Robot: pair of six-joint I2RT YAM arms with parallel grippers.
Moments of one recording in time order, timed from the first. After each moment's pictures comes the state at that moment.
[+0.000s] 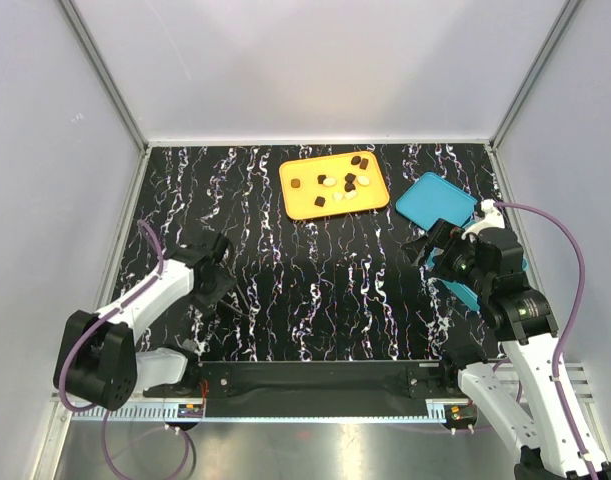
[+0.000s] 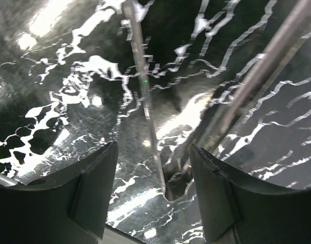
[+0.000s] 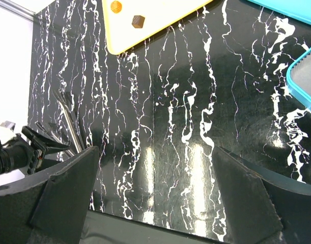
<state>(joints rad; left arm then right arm) -0.33 1.24 0.71 -0.86 -0.22 -1.22 0.23 0.65 0.90 -0.73 -0.12 0.61</state>
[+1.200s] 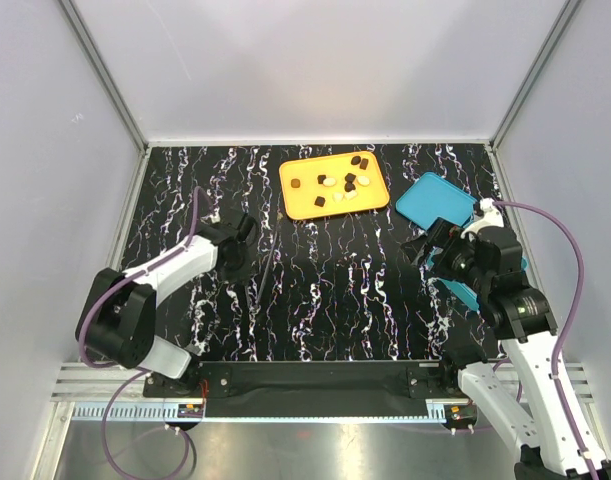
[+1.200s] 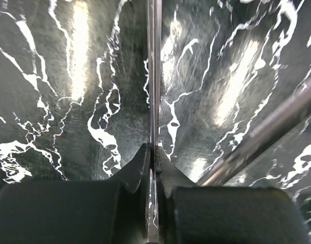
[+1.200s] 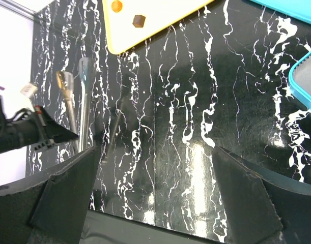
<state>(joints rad) -0.43 1.46 0.89 -0.69 -0.10 -0.68 0.23 0.66 0.90 -0.72 -0.12 0.61</state>
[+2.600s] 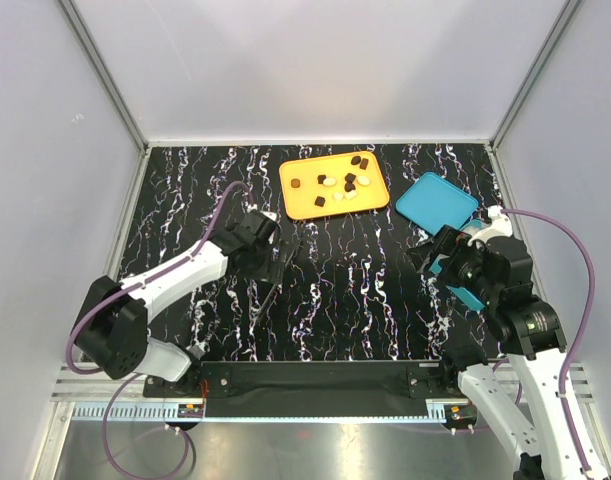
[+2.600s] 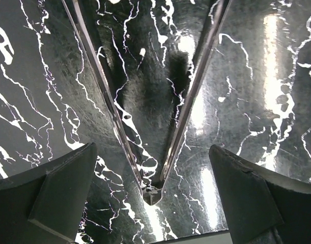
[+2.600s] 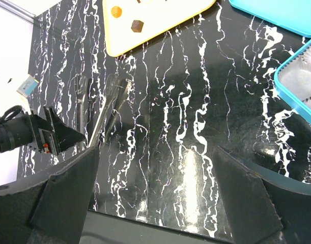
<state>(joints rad) -0.63 1.41 0.94 -0.67 -0.14 -0.40 0.23 0.58 0.91 -0.78 -0.10 0.57</state>
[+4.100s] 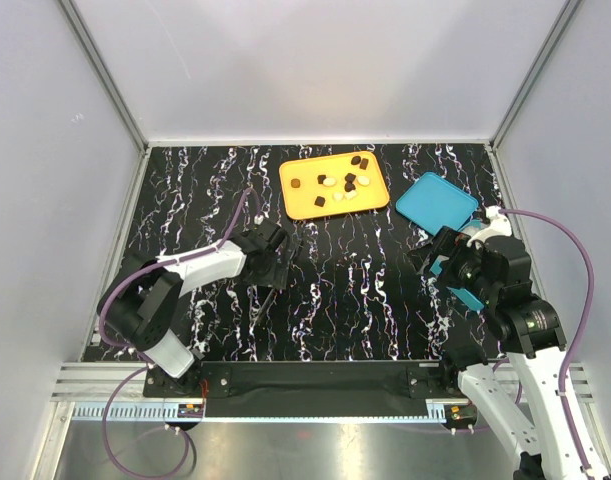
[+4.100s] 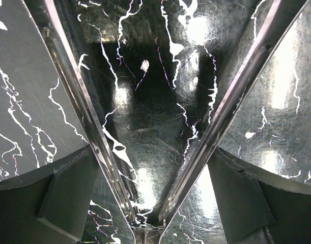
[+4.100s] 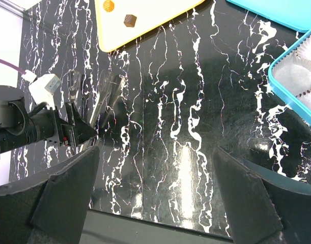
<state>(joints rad) -0.63 1.61 0.89 -0.52 -0.17 -0.46 0.23 0.59 0.91 -0.81 -0.09 0.55</state>
